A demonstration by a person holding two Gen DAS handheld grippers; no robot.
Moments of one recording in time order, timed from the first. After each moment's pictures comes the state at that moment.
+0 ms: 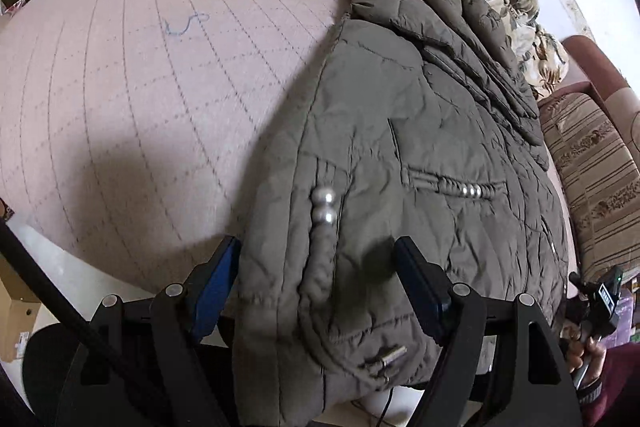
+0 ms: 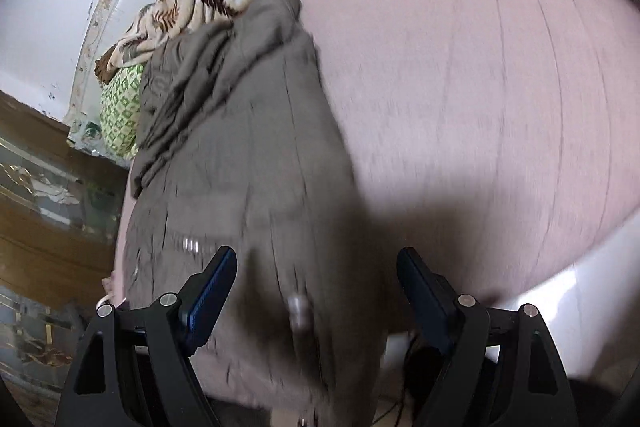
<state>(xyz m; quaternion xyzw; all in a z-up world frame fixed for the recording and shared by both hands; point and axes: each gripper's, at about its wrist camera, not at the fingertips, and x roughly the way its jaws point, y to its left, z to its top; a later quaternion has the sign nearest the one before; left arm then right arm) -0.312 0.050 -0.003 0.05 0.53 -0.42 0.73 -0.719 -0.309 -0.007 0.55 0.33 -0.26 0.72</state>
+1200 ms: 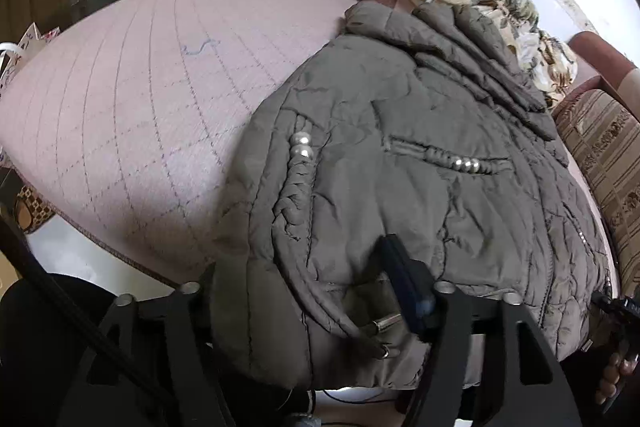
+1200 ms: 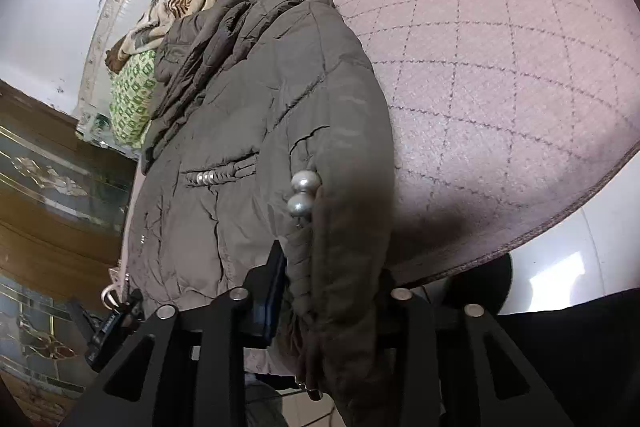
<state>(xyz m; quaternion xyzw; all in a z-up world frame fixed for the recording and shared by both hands) -0.363 0.055 -0.011 0.06 0.45 -0.38 0.80 -0.712 -0.248 -0.004 0.55 0.33 -0.26 0.73</state>
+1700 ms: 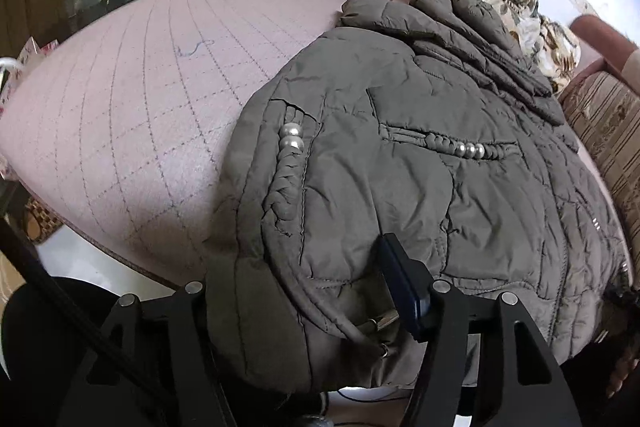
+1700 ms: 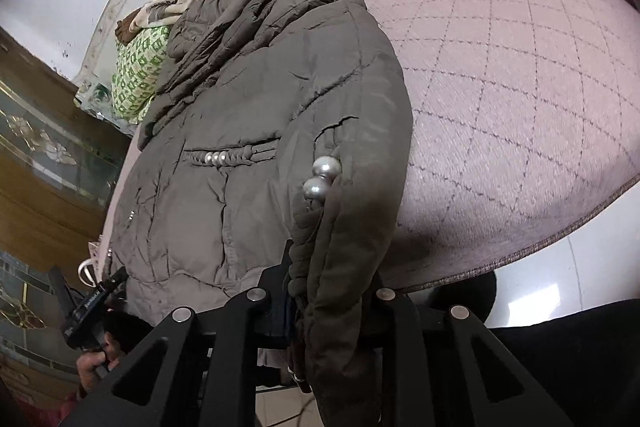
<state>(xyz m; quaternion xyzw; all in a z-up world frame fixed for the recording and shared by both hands) -0.372 0.046 -0.014 0.09 0.43 -0.38 0.81 -0.699 -0.233 0.005 0.49 0.35 -0.26 0.76</state>
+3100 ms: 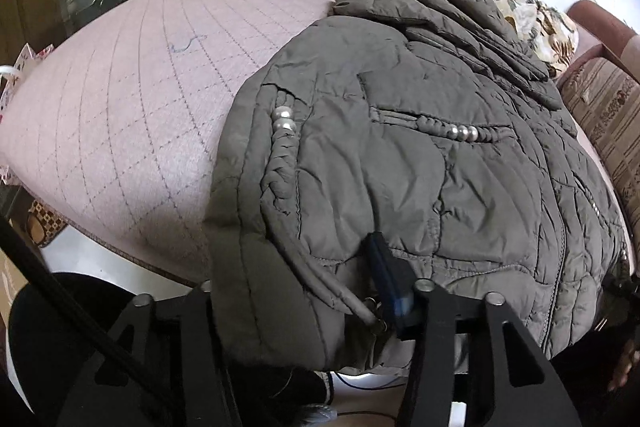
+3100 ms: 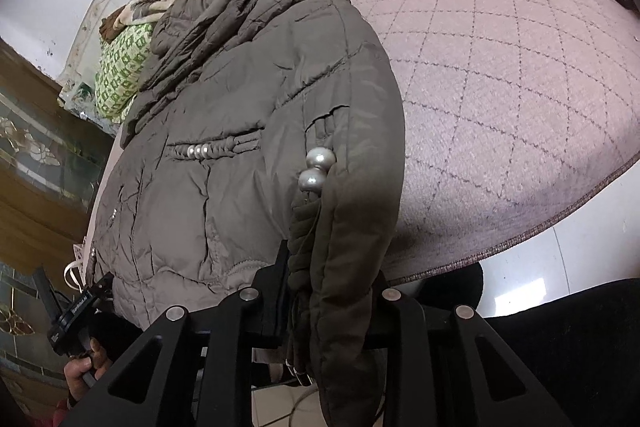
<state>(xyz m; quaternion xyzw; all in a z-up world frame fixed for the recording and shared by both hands) -0.378 0.044 -0.012 0.11 0.44 -0.38 0.81 -0.699 -0.227 0.003 0.49 0.36 -0.29 0.74</state>
